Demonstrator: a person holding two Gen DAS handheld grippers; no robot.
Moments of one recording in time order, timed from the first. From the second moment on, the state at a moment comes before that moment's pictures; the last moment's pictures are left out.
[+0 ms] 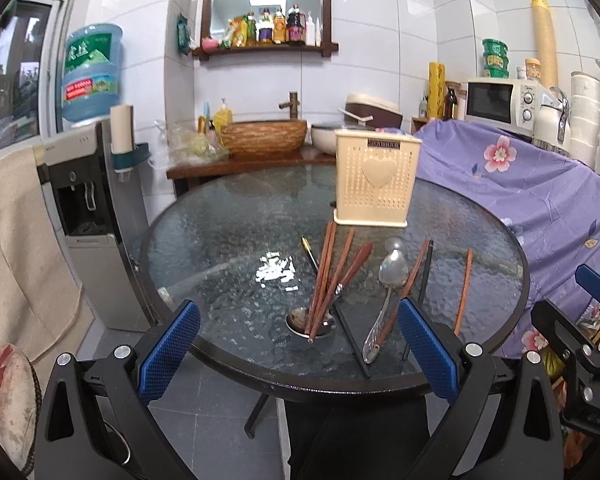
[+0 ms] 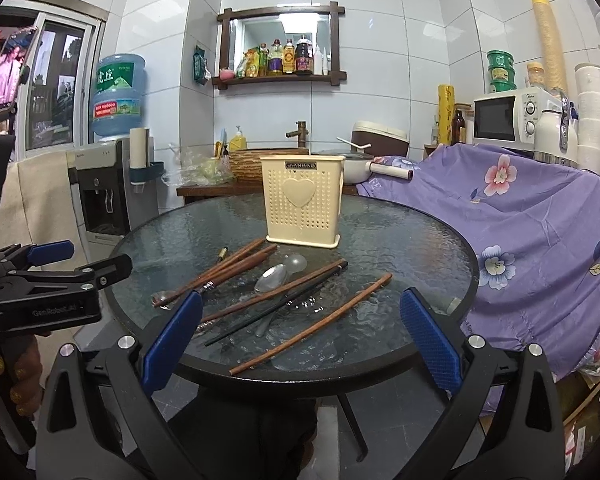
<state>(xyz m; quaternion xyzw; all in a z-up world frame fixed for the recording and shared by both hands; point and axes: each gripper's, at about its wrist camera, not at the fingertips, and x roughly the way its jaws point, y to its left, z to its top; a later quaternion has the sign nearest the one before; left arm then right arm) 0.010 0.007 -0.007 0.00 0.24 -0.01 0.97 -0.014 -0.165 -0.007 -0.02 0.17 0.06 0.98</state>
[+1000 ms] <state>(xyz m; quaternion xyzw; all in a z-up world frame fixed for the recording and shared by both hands) 0.154 0.050 -0.037 -0.01 0.39 -0.07 0.92 0.148 -0.226 -0.049 0.04 0.41 0.01 0.91</state>
